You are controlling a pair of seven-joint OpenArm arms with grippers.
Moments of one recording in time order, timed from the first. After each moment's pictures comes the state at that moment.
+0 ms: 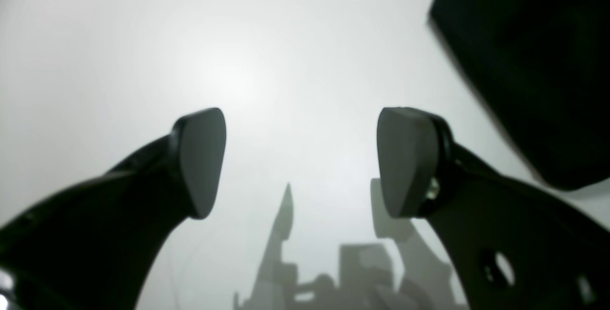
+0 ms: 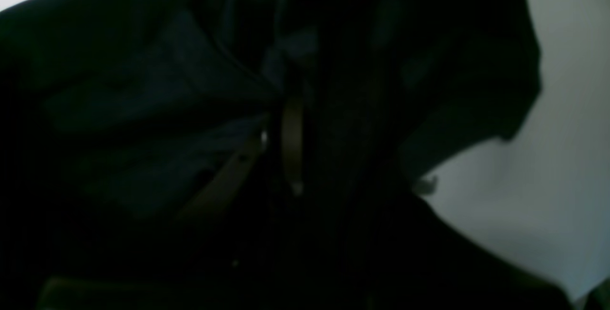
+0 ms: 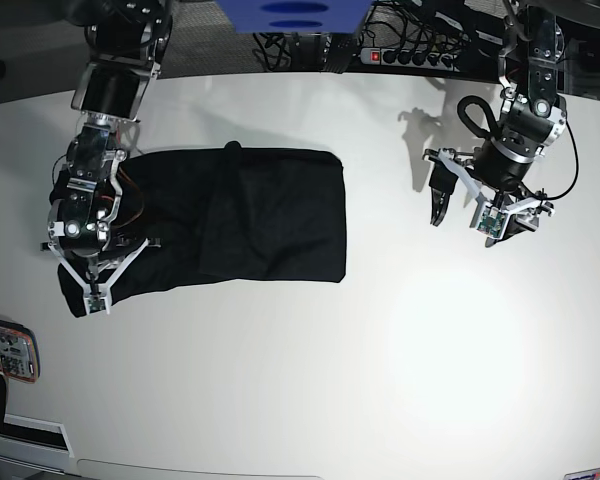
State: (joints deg) left arm 24.1 -19.8 -6.3 119.2 -10.1 -16.0 36.8; right arm 6.2 7.3 15.5 93.9 -5.3 17.0 -67.1
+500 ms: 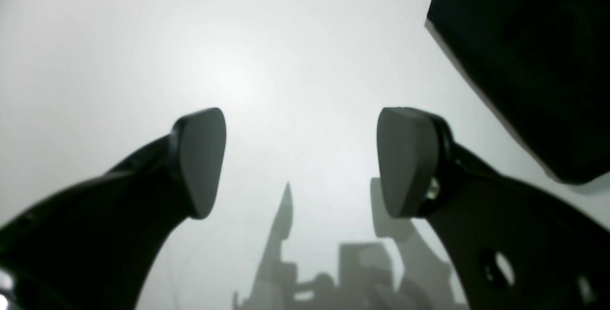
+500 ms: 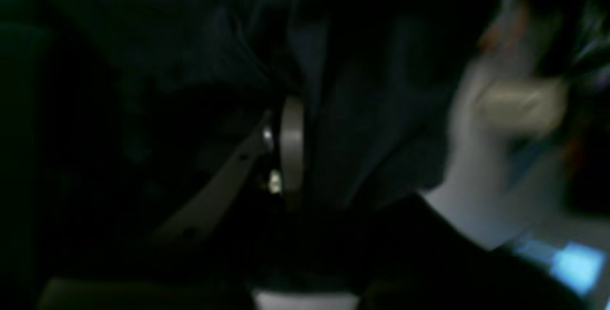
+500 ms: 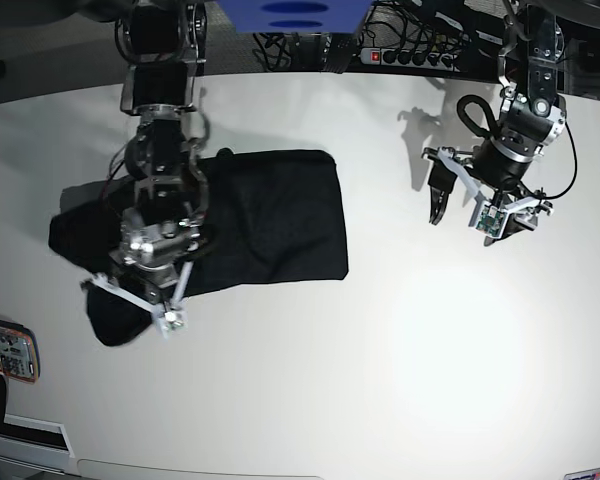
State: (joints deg) left arm 24.4 -19.8 -6.3 119.2 -10.1 -16.0 36.8; right arm 6.2 -2.6 -3.6 101.0 -37.1 17.0 -66.2
